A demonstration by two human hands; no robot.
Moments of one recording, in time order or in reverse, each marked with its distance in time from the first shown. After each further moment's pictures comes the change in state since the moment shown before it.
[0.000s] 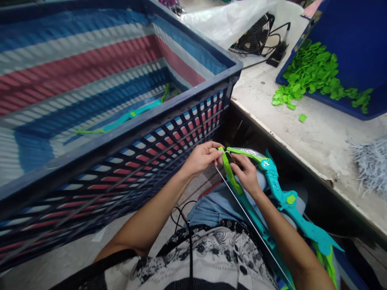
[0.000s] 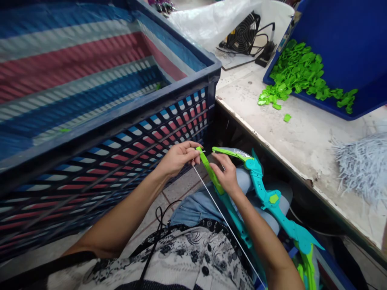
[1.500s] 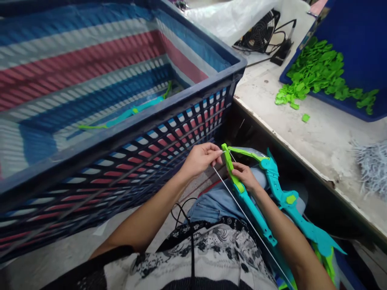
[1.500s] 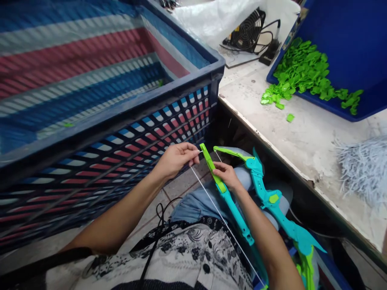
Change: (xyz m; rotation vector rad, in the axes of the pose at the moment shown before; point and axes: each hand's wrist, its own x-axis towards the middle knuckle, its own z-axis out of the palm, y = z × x) left_hand -0.015 0.003 0.003 0.093 0.120 -0.028; right_hand -0.015 0.038 -0.002 0.524 -0.290 0.599
